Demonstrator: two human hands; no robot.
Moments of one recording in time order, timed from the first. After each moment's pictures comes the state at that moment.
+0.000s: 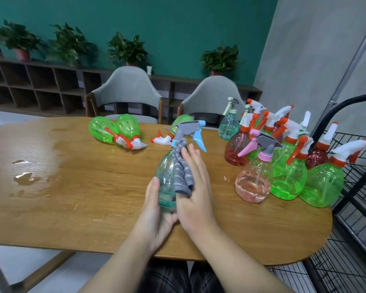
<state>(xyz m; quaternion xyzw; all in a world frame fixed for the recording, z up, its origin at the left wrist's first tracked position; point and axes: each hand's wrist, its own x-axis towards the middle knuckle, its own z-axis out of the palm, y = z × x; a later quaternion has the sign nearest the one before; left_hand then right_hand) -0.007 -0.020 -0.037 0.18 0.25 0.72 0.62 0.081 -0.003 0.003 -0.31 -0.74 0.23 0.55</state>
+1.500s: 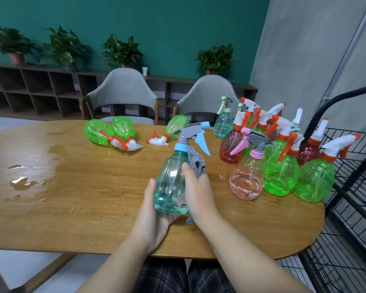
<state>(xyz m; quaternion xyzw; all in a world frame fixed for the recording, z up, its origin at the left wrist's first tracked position) 0.001 -0.025 -0.032 0.25 0.33 0.67 0.61 0.090 0.010 0.019 -0.41 -0.60 0.46 0.51</state>
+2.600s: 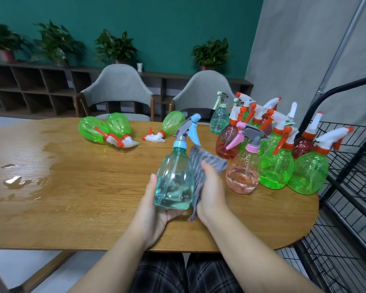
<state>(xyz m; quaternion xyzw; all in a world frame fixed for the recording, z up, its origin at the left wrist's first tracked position) -0.001 -0.025 -0.035 0.30 0.34 0.64 0.62 0.110 0.011 0.018 -0.38 -0.38 0.63 0.56</state>
